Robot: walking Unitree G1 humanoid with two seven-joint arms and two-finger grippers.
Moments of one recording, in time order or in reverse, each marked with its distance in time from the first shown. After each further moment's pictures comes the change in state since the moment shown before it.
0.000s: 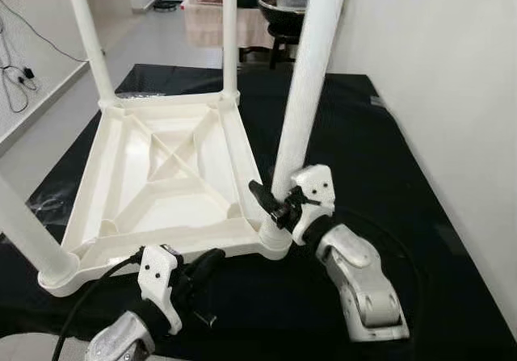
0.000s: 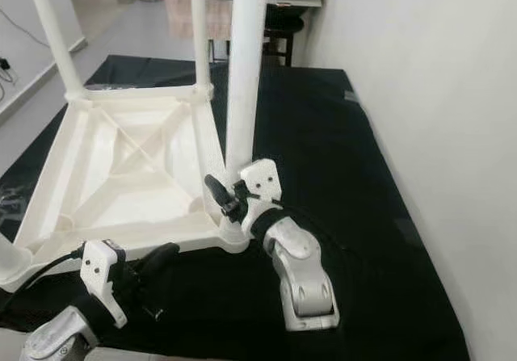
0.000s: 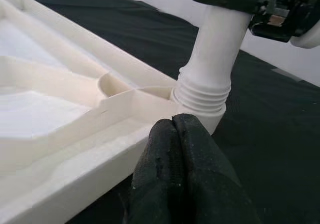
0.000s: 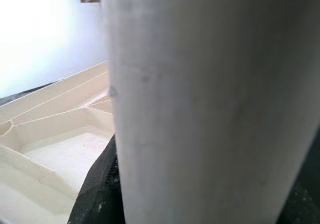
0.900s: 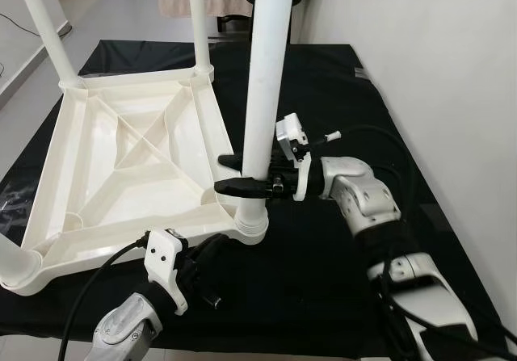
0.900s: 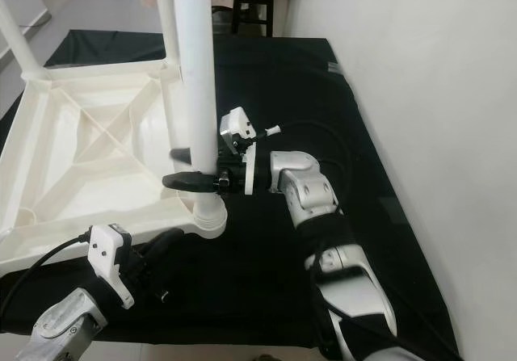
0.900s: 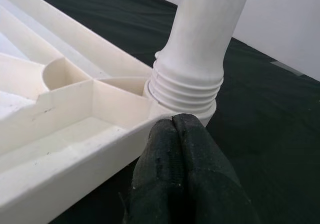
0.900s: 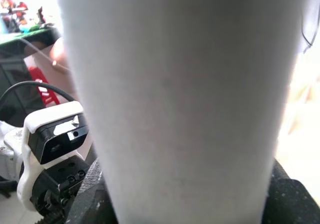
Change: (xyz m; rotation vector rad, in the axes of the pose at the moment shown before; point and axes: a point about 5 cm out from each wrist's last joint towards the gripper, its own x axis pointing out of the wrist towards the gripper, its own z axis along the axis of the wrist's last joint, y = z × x) left arm 0.010 0.002 -0.003 -0.015 -0.008 0.002; right arm 0.041 -0.025 0.047 0.039 -0.016 0.868
